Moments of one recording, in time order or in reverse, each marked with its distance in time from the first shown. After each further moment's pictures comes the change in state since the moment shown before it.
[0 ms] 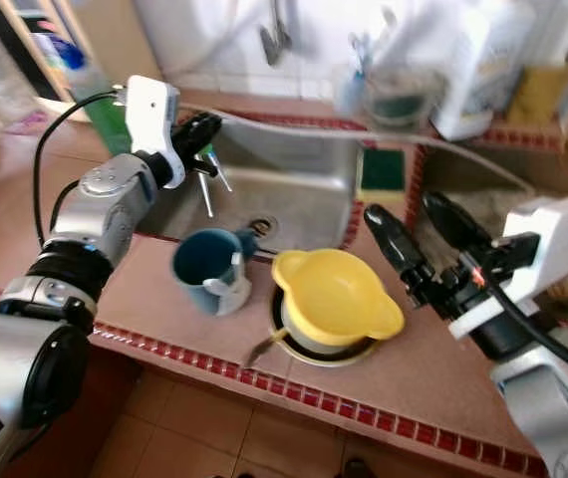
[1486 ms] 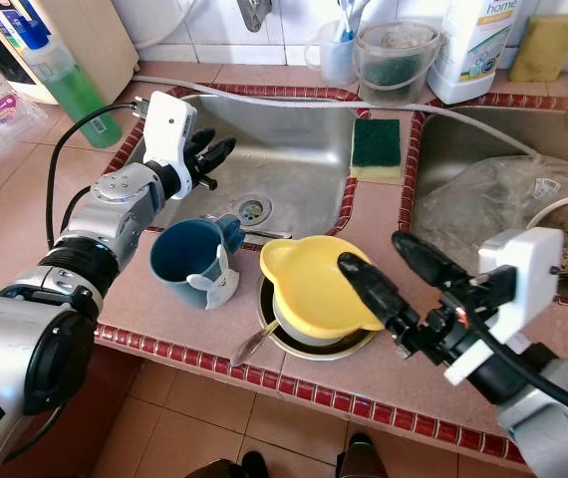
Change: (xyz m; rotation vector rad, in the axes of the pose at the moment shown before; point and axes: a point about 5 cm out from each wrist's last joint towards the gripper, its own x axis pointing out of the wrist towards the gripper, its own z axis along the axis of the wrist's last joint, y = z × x) left arm 0.001 0.001 -0.015 0.077 0.080 -0.020; right arm -0.015 0.021 -0.005 0.056 0.154 0.142
